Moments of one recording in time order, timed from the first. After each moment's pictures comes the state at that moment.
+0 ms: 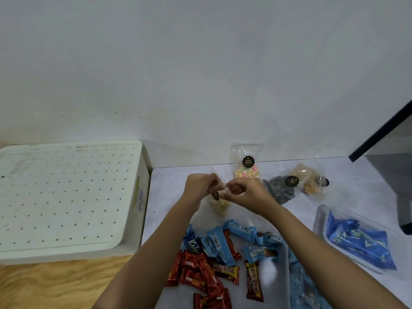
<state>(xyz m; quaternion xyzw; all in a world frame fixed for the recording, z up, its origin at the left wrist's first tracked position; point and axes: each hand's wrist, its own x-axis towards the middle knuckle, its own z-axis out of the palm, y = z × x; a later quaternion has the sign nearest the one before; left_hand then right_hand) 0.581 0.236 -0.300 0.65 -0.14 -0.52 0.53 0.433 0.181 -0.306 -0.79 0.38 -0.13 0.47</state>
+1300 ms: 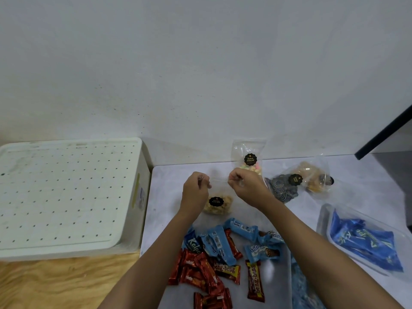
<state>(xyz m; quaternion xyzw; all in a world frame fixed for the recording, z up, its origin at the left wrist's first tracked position) 0.585 0.252 -0.343 0.75 -0.39 -0.24 0.47 0.444 0.166 -0.316 -0.83 0.41 -0.14 0.36</state>
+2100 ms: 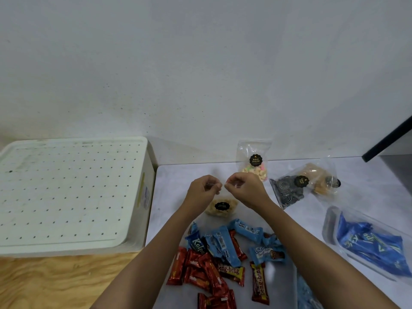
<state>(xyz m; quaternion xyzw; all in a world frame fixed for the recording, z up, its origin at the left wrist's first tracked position) 0.592 0.257 -0.335 0.69 -0.43 -0.36 0.46 0.459 0.173 -0.329 -0.81 0.41 -0.18 0.39</state>
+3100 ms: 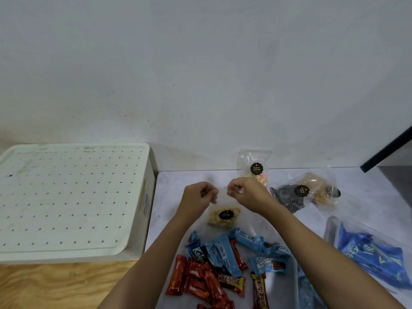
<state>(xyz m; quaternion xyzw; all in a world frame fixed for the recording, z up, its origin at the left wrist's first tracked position) 0.605 0.262 -0.331 0.71 -0.45 -0.32 0.44 0.460 0.162 -0.306 -0.85 0.40 -0.04 0.35</state>
